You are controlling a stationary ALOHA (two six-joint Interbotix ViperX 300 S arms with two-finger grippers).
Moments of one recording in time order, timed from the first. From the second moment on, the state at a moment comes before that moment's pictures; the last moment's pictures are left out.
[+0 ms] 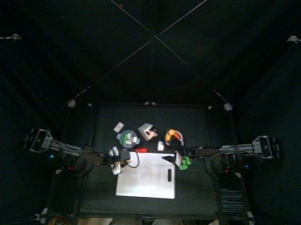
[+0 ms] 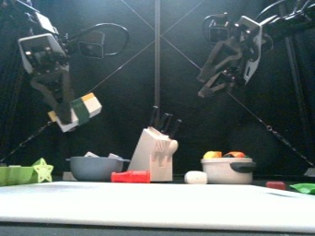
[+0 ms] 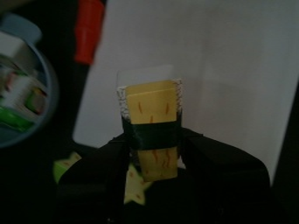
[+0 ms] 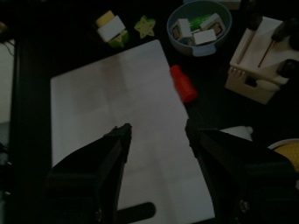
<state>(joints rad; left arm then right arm) -0.15 -0.32 0.83 0.39 0.53 -0.65 -0.05 -0.43 0.83 -0.45 0.13 0.83</state>
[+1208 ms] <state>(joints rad) -0.02 -0.10 0.66 0.95 0.35 -0.65 -0.08 -0.20 0.74 0.34 -0.13 0.82</state>
